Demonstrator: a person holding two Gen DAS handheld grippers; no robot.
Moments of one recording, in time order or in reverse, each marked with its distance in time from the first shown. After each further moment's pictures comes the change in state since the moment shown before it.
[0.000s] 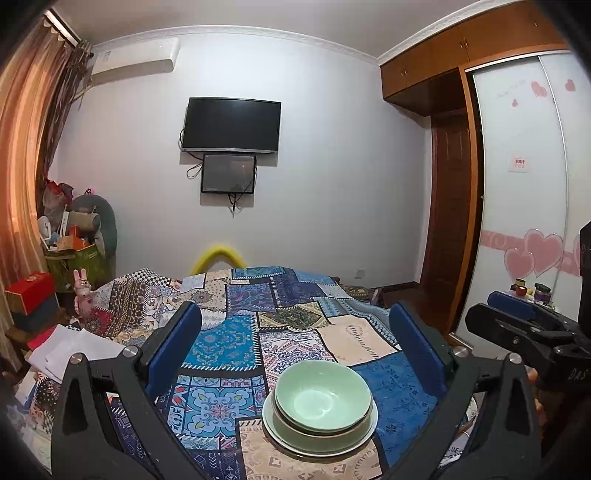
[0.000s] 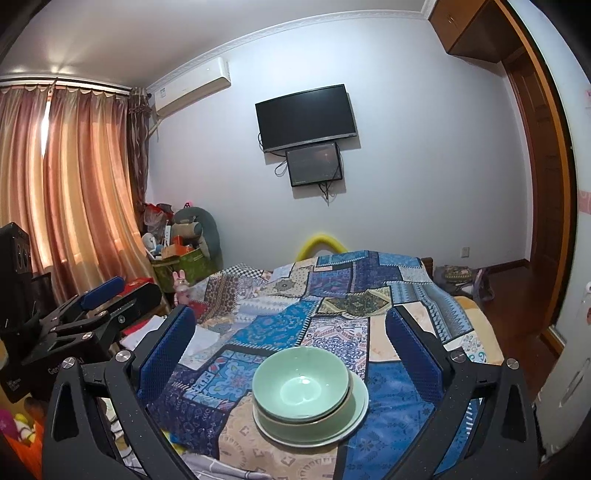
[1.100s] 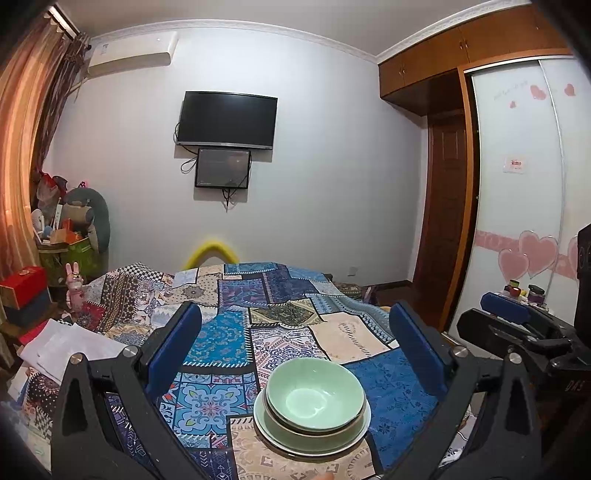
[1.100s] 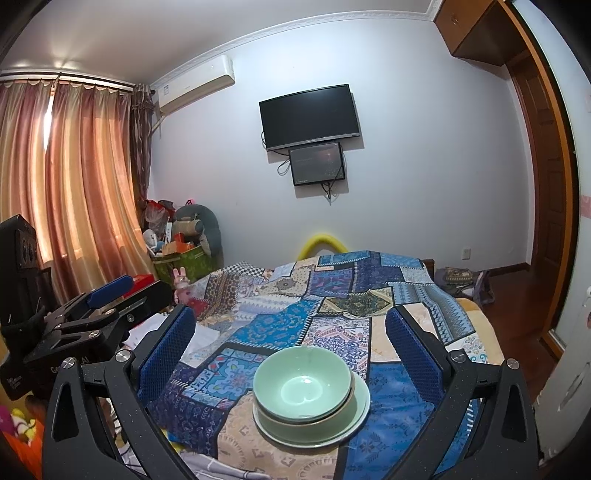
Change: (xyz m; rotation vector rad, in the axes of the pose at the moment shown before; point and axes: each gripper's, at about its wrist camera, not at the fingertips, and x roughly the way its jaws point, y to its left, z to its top) left arm 0.006 0.003 0.000 -0.018 0.015 -0.034; right arm -0.003 0.000 -0.003 -0.015 0.004 0.006
